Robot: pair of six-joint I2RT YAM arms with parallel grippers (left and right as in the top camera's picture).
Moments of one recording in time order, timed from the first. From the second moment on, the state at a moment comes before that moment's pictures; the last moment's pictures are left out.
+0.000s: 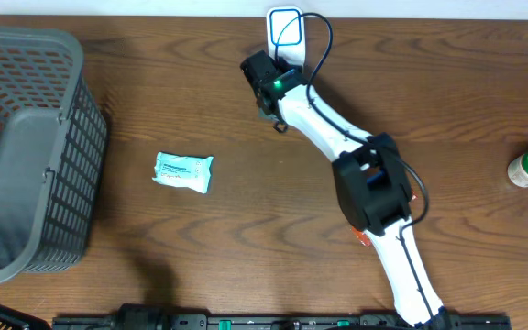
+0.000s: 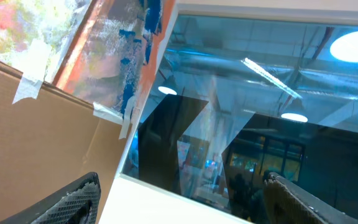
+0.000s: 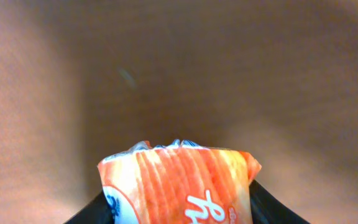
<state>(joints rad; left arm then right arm) -0.08 0.01 0.95 -0.23 -0.43 -0.04 0.56 2.45 2.05 -0.89 0.36 0.71</state>
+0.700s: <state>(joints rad) -0.08 0.01 0.95 -0.22 -0.43 -0.04 -0.10 1.85 2.02 -1.48 0.68 0.66</state>
